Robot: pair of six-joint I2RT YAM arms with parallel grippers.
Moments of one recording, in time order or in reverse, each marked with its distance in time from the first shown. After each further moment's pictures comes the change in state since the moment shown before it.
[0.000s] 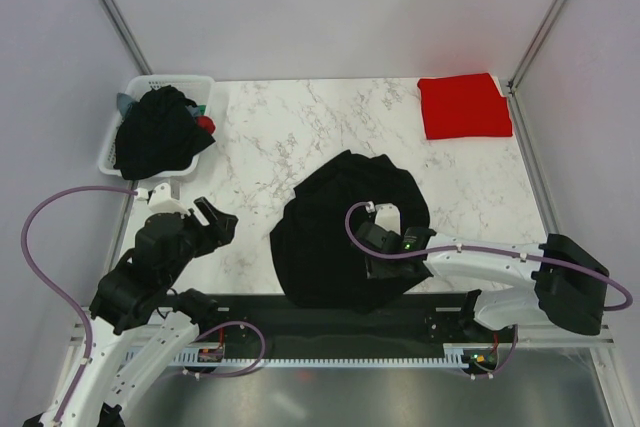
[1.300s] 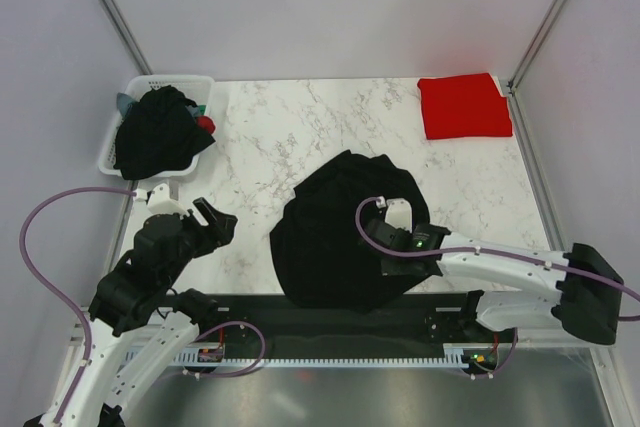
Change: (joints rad) left arm 0.000 -0.010 0.000 0.000 -0.001 0.000; right arm 0.000 -0.047 0.025 -0.129 0.044 0.009
